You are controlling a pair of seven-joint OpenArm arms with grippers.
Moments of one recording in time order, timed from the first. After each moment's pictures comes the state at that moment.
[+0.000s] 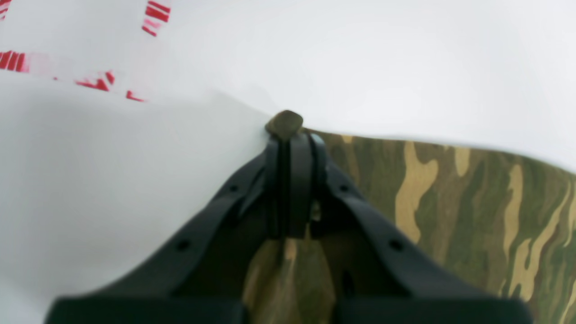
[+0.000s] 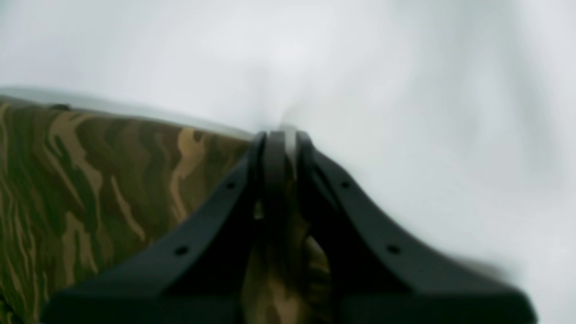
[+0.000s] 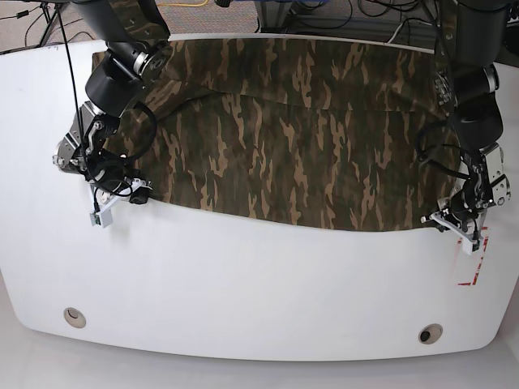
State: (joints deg) left arm -31.0 -21.6 -19.6 35.3 -11.5 -24.8 34.0; right arm 20.1 6.1 42.5 58.0 7.8 40.6 -52.7
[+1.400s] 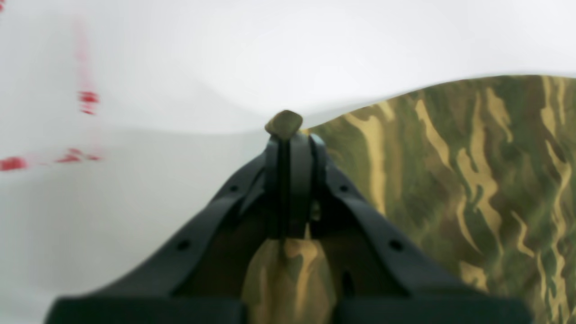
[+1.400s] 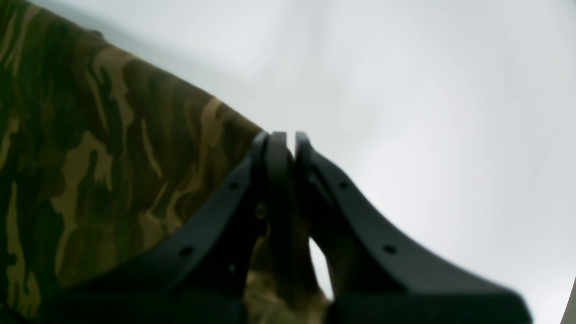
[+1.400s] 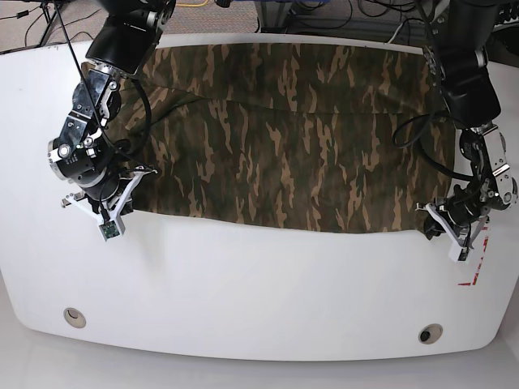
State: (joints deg) left arm -22.8 -19.9 -19.7 62.2 -15.5 -38.5 47.5; right arm 7.9 6.3 23.7 100.7 4.6 40.2 -63.2
